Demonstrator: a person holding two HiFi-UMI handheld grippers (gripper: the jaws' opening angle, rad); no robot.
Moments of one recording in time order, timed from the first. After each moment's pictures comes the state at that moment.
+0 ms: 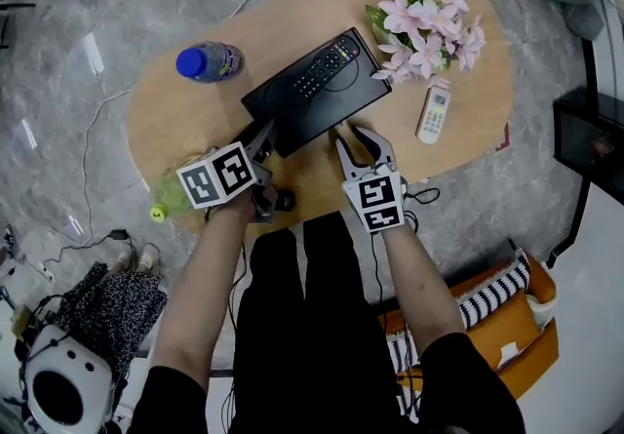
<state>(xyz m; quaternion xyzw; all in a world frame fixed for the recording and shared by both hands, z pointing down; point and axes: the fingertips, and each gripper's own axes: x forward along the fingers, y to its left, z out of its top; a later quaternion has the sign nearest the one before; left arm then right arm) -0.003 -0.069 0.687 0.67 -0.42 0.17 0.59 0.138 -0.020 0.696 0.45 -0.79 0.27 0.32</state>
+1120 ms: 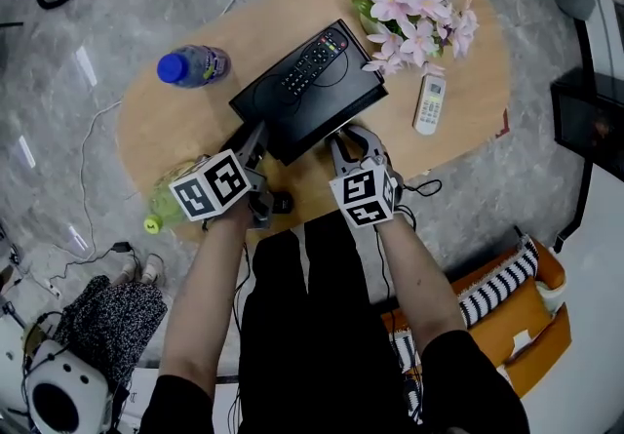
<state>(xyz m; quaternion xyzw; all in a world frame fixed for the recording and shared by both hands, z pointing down) -0.006 -0.061 0.696 0.67 -0.43 0.17 0.58 0.135 -0.014 0.718 0.45 -0.77 0.24 0.39</state>
